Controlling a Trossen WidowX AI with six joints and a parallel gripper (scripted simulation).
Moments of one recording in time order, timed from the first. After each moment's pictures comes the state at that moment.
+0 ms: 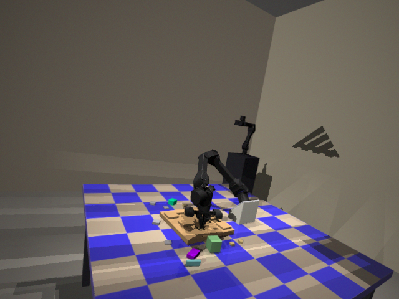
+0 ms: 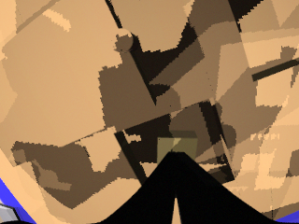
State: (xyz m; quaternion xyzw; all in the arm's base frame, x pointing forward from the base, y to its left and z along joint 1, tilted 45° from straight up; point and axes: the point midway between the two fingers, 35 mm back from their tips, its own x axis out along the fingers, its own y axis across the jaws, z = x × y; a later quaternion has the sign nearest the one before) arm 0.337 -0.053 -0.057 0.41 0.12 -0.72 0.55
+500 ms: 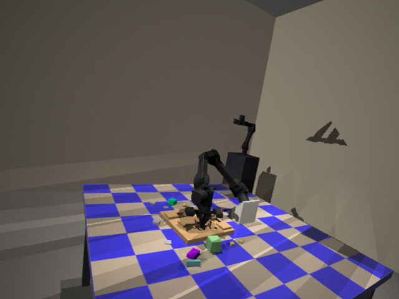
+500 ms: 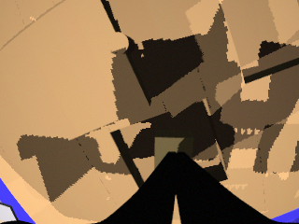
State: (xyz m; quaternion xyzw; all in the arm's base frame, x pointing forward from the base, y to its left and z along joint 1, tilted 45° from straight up) arm 0.335 -0.050 -0.055 0.40 0.12 -0.72 0.55
